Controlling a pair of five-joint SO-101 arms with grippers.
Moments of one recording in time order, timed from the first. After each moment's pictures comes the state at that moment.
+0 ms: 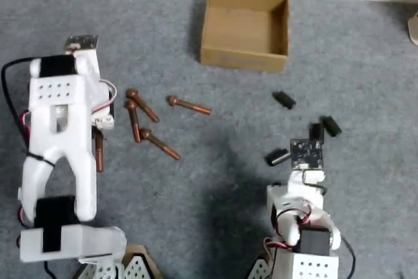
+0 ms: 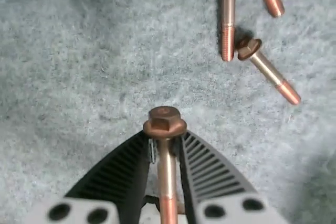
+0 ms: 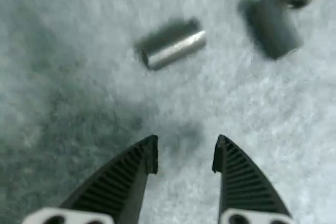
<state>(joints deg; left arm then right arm) -13.2 -5.6 7.3 96.2 7.5 1.0 -105.2 90.4 74.1 8.0</state>
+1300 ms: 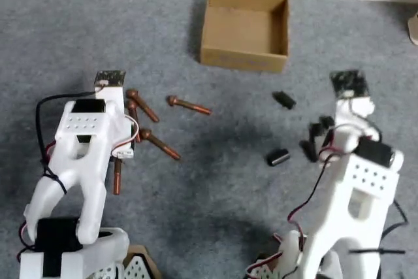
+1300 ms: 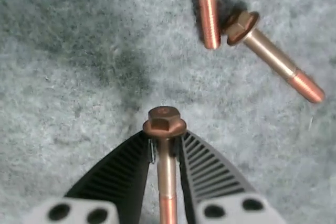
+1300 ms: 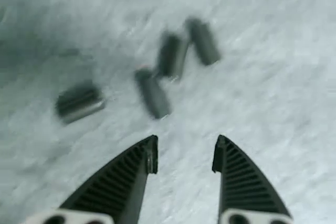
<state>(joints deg) -7.9 -13.6 37.4 72.4 7.6 19.4 -36.4 38.4 66.2 32.4</state>
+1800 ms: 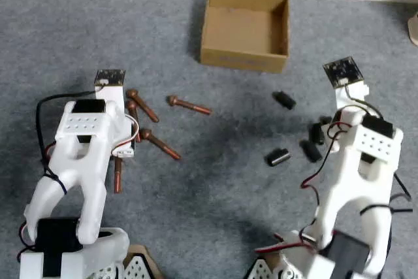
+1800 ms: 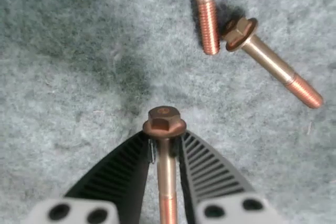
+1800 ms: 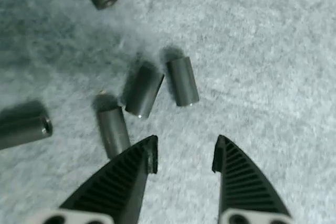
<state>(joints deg) -7.9 -13.6 38.0 70.7 7.6 20.8 -15.6 33.5 51.3 44.4</state>
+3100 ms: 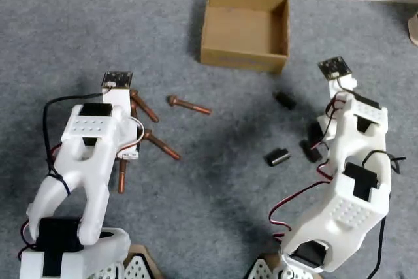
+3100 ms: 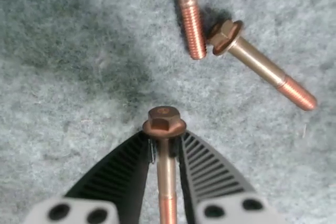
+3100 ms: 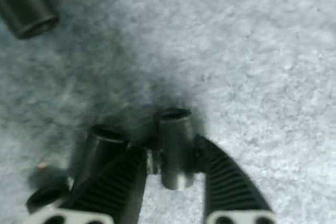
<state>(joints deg) -5.8 -13.6 40.0 67.8 7.6 18.3 19.3 13.2 43.6 44.5</state>
